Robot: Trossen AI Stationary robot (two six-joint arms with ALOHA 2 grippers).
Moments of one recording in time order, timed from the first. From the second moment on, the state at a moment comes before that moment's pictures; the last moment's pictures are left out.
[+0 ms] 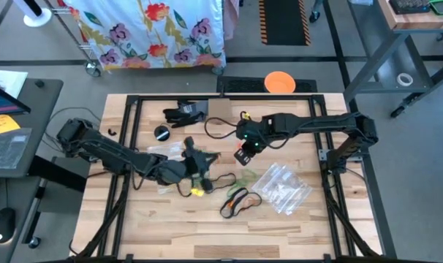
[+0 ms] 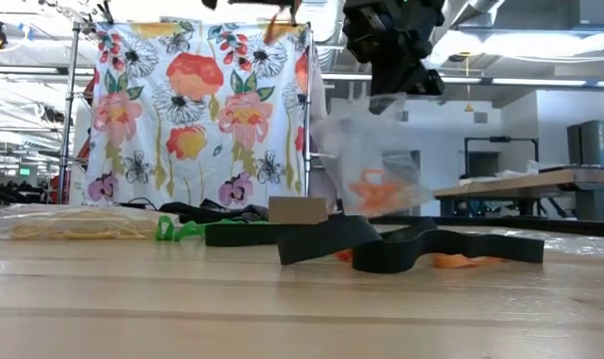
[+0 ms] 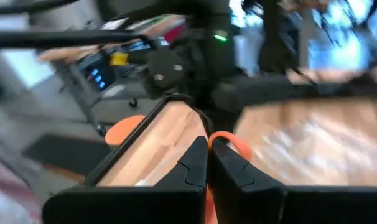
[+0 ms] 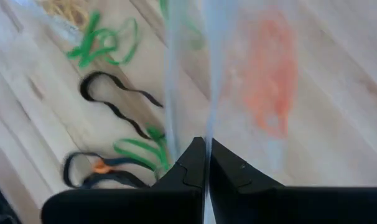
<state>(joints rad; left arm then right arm) -0.36 1.42 0.96 0.22 -0.83 0.11 -0.08 1.64 1.41 -0.89 -0.03 0.68</state>
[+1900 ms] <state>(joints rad) -0.22 1.77 0.96 0.85 -0.84 0.42 -0.06 1.63 1.40 -0.80 -0.19 0.43</state>
